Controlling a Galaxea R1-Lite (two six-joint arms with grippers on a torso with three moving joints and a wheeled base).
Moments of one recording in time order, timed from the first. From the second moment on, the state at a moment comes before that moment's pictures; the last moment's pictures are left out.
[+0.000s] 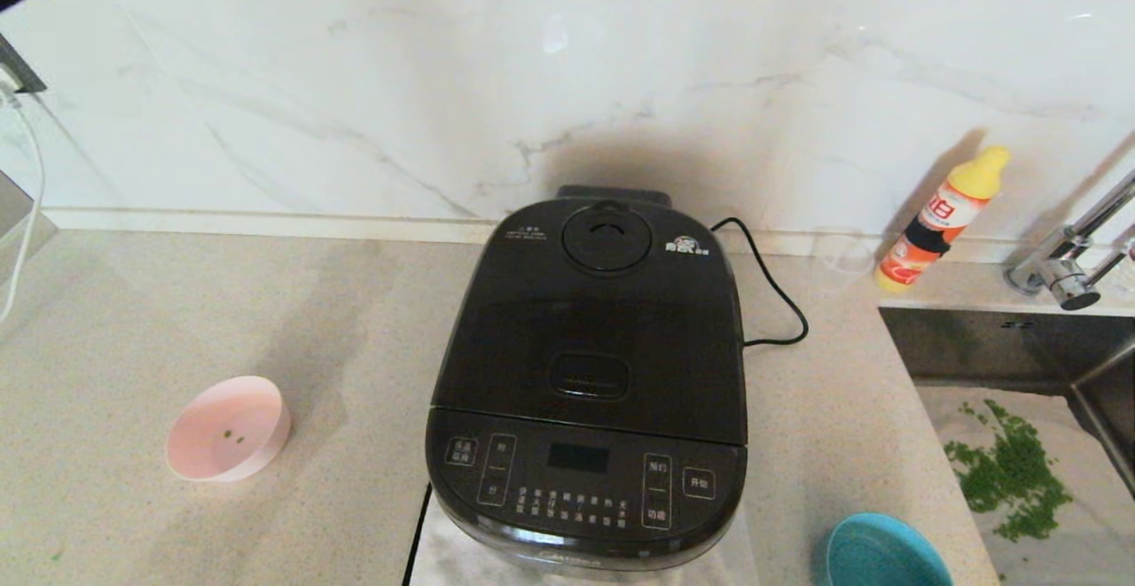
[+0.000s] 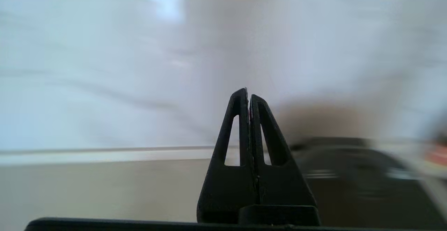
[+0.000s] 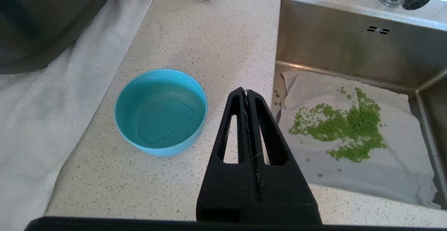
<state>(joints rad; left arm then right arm) -0.29 1.02 -0.97 -0.40 0.10 0.06 0.00 0.00 0.00 0.01 0.03 -0.08</state>
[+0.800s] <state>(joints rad) 0.00 0.11 -0.18 -0.10 -0.05 0.07 0.00 0.00 0.00 0.01 0.03 -0.08</state>
